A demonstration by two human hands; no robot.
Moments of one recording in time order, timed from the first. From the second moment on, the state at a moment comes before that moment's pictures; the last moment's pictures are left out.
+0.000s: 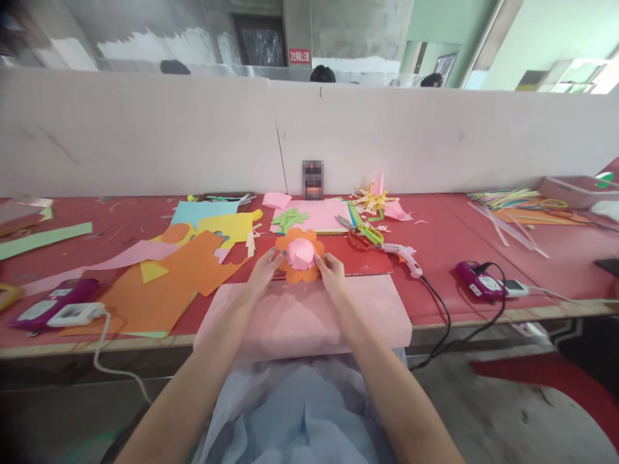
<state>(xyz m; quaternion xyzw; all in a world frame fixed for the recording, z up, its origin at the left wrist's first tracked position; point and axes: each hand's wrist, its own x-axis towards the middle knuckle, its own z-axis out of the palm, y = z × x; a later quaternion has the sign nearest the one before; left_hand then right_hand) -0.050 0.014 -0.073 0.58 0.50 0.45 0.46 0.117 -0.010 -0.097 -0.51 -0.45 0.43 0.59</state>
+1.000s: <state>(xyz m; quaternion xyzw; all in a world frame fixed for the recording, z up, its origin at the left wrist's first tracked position) -0.053 0.022 -0.084 0.56 0.47 0.48 0.49 0.114 -0.014 -0.093 -0.49 -0.44 0.47 0.59</state>
